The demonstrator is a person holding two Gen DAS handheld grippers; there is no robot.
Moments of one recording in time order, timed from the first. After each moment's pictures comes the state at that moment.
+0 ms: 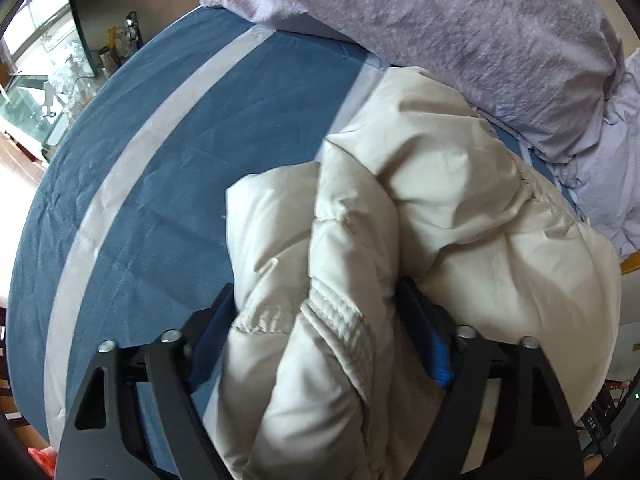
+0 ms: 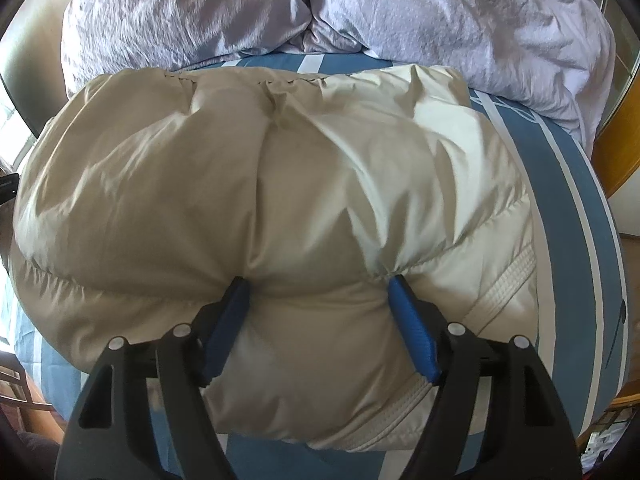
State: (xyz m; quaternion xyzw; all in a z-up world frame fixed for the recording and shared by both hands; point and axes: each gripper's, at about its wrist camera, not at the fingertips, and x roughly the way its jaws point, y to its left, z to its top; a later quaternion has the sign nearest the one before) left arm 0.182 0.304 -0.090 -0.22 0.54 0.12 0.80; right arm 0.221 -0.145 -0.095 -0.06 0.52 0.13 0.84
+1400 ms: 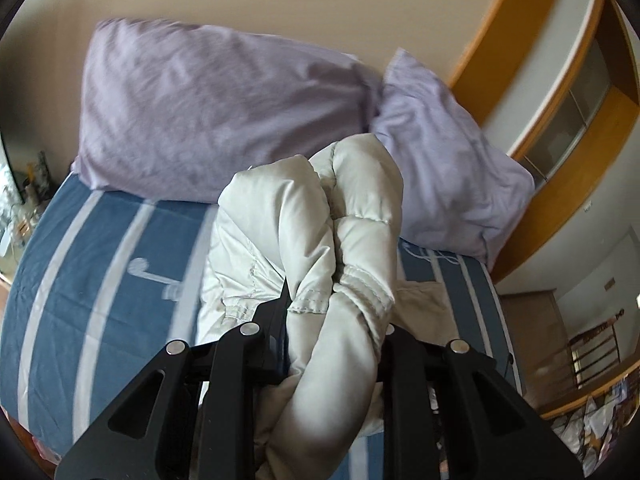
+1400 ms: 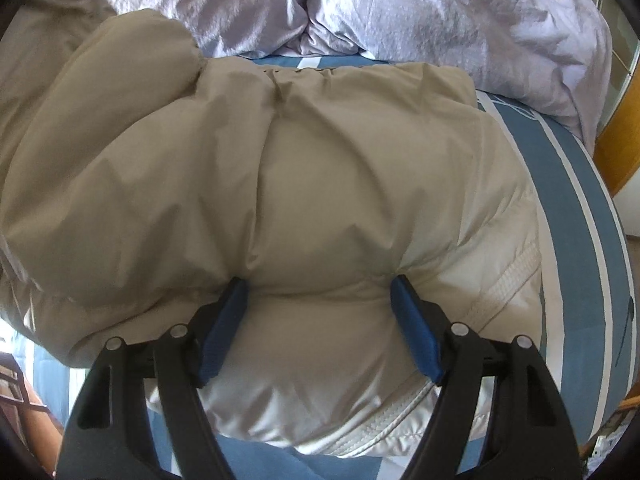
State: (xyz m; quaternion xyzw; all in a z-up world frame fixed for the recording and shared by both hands) left arm 0.165 0.077 0.109 -0.17 0.38 -0.03 0.91; right arm 0.218 -0.152 -0.106 -0.05 0.50 0.14 0.85
